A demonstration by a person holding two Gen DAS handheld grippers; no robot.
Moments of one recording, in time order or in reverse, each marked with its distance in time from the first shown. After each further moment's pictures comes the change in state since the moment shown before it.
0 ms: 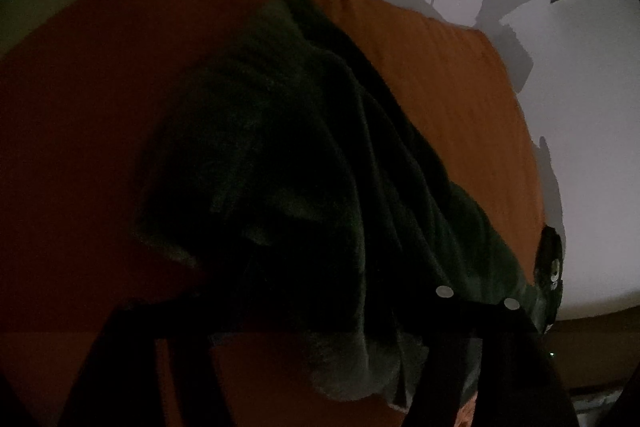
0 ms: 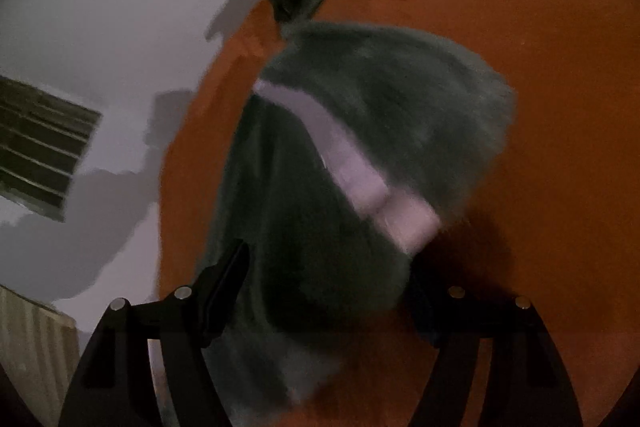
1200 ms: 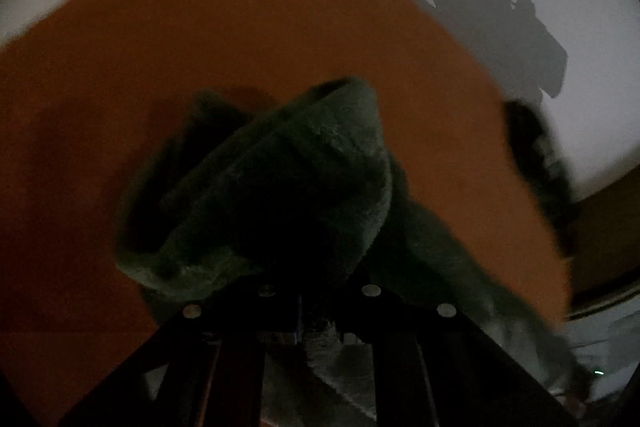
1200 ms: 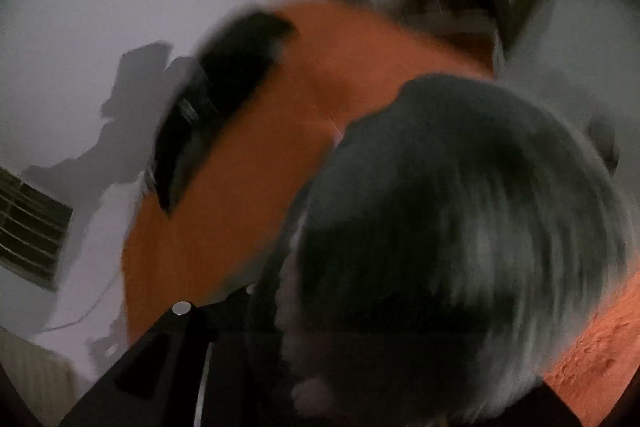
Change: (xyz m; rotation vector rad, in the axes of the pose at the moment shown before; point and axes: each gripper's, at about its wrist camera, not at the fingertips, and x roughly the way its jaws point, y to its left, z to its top) left arm 0.175 -0.358 -0.116 0.490 0.074 0.056; right arm -0.386 -0.266 0.132 0.076 -0.146 -0.184
